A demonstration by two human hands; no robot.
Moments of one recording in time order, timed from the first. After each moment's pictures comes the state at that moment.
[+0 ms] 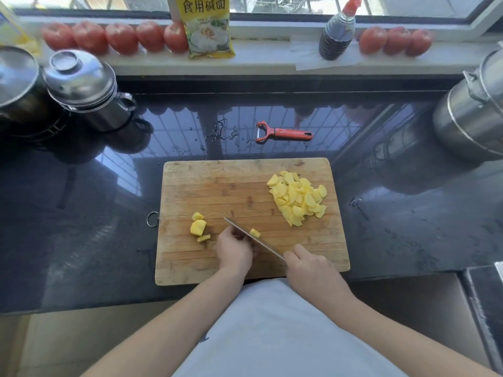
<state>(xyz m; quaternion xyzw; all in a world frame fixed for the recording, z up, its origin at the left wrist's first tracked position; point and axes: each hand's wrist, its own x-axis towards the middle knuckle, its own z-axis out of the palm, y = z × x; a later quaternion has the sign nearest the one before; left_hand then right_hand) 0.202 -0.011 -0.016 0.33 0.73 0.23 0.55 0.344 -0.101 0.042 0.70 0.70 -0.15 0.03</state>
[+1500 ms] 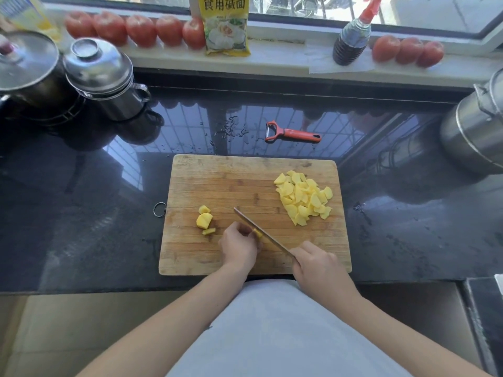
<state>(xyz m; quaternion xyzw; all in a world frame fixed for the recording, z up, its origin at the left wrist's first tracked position) 0.199 -0.013 -0.031 0.35 0.74 0.20 0.53 0.355 -0.105 0.034 0.70 0.69 -0.18 -0.06</state>
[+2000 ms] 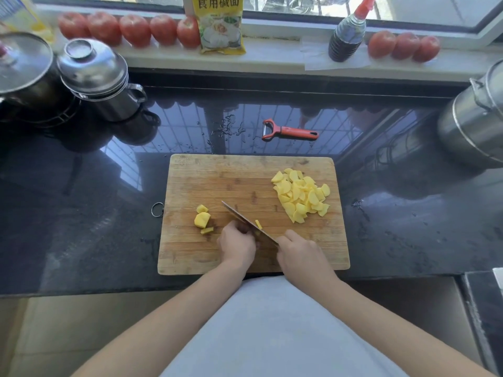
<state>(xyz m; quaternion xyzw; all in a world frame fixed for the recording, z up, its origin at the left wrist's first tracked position) 0.198 -0.013 -0.022 0.38 0.73 0.20 0.53 0.335 -0.082 0.028 0.70 0.68 -0.19 -0.02</state>
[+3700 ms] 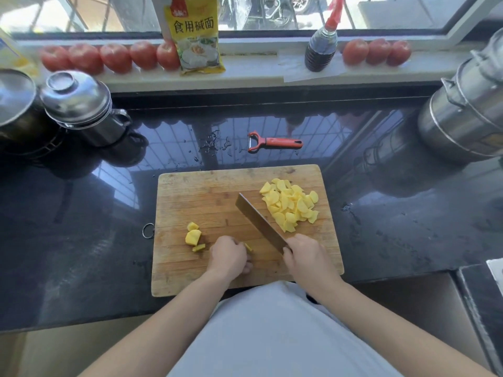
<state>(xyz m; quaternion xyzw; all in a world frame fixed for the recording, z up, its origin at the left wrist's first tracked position) 0.196 0.006 0.006 0.38 0.71 0.04 0.59 0.359 -0.073 0.040 0.77 0.57 -0.27 -0.08</state>
